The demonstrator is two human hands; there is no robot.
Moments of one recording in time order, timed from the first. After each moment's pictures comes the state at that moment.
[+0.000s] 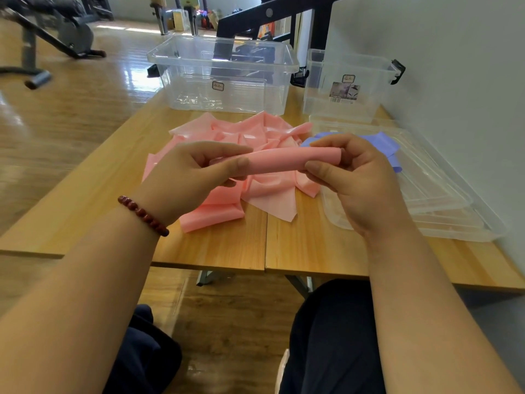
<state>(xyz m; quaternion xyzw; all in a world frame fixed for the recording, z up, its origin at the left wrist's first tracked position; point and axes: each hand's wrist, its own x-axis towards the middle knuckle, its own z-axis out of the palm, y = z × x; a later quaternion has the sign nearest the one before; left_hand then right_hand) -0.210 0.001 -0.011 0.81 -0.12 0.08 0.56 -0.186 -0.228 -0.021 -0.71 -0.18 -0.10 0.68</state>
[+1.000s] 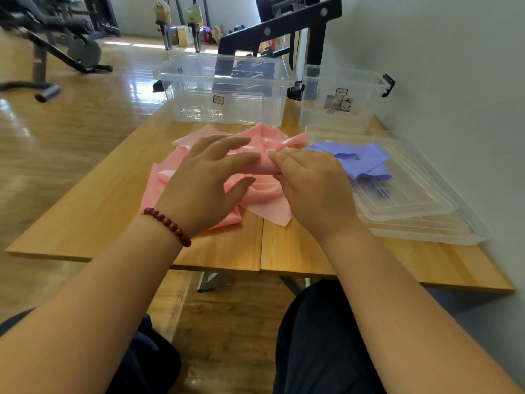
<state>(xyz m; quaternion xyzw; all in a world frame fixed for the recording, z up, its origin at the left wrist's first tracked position) -0.200 -0.008 -0.029 0.90 -0.22 0.32 0.18 -0.168 -0.202 -0.040 -0.85 -0.31 -0.42 0.12</state>
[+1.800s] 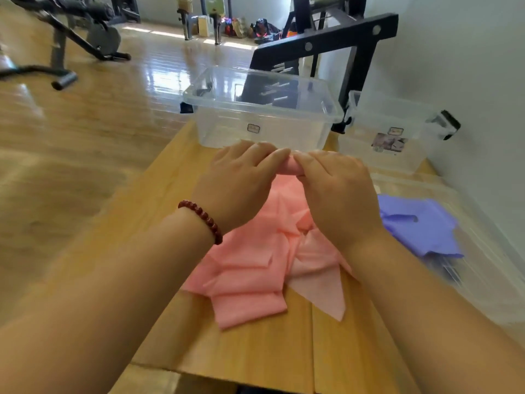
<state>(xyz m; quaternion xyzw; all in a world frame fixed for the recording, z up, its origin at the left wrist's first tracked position) -0.079 0.043 -0.007 0.89 -0.23 0.39 0.07 -0.054 -0.144 -0.011 -0.83 -0.31 -0.46 0.07</state>
